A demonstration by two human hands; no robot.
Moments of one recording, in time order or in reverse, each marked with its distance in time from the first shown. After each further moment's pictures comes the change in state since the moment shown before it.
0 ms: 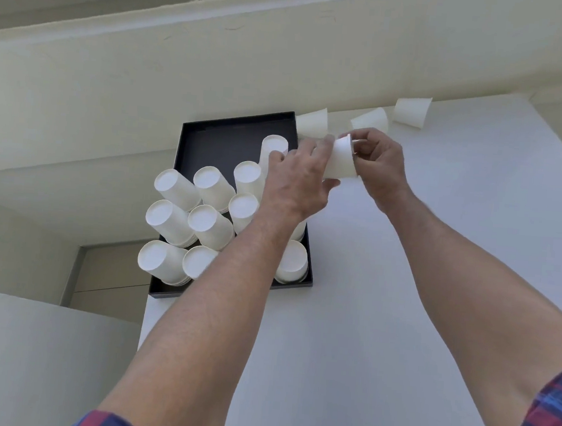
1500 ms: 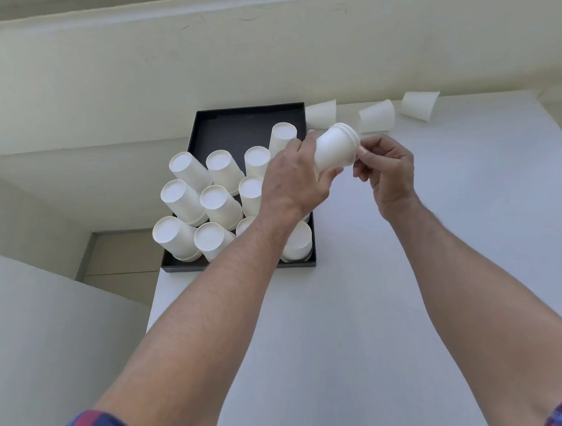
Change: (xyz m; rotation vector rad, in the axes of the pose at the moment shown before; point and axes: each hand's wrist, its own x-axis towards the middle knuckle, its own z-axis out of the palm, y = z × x) left_hand -0.039 0.005 -0.010 -0.278 0.072 -0.229; right_hand -0.038 -0.002 -0.003 0.251 0.023 0.036
